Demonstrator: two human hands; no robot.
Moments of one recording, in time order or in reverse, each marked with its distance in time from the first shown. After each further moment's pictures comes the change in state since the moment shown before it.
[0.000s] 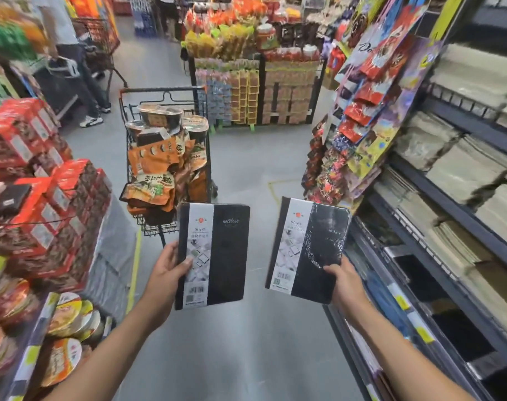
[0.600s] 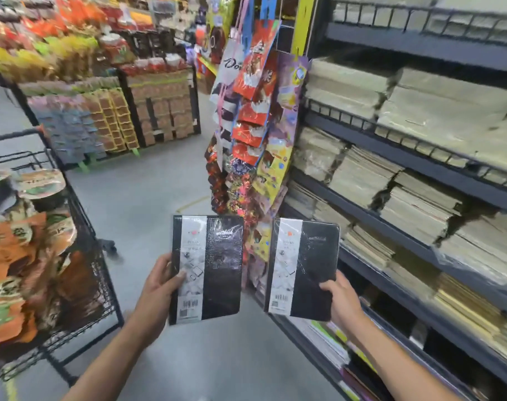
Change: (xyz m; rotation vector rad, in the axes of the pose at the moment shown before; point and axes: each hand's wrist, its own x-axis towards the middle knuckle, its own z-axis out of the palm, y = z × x) left_hand 0.225 0.012 0.182 0.057 -0.485 -0.079; right_hand 0.108 -0.051 -0.084 0.049 0.465 -0.016
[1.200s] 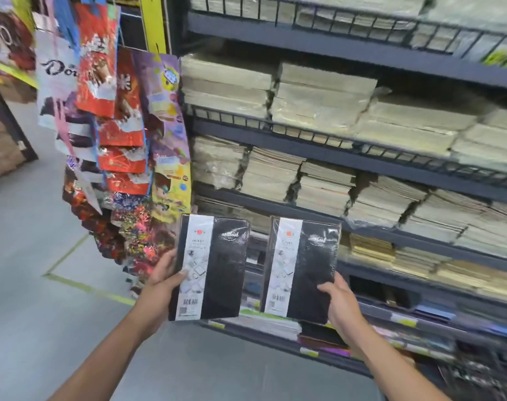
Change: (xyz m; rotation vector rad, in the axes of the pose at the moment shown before) left_hand 0.175 -0.003 0.121 0.045 -0.607 -0.216; right_hand -0.003 0.002 -0.045 0.229 0.556 -0.042
